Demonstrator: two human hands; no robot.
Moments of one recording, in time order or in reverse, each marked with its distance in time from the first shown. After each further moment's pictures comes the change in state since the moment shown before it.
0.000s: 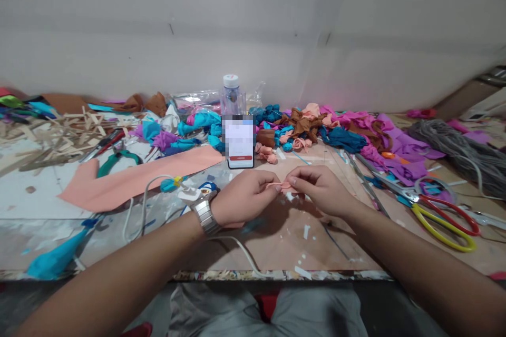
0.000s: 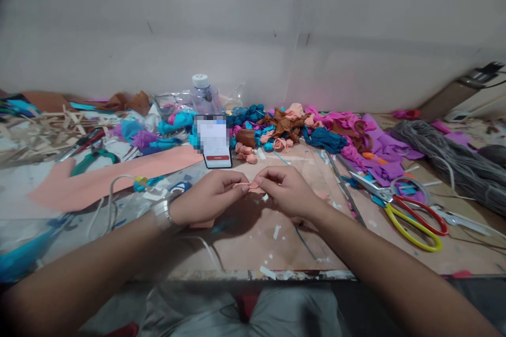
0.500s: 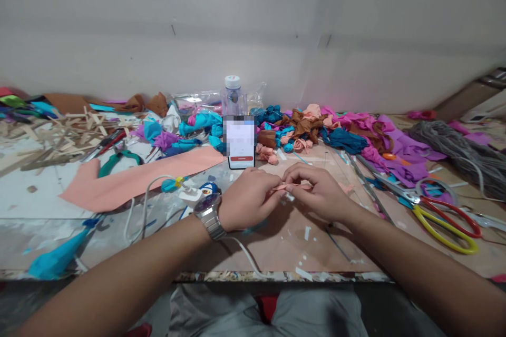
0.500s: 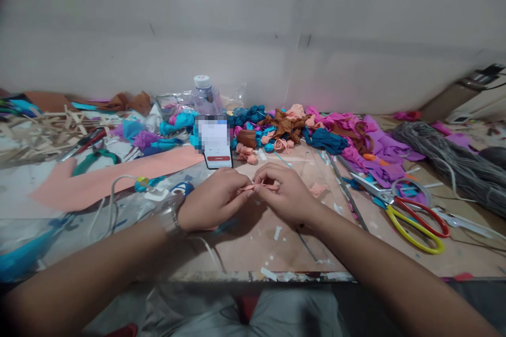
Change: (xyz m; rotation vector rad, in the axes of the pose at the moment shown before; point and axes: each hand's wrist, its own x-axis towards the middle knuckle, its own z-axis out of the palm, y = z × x) left_hand 0.001 -0.002 0.007 0.404 0.064 0.206; right_hand -0.001 -0.009 0.002 -0.231 0.011 -0.300
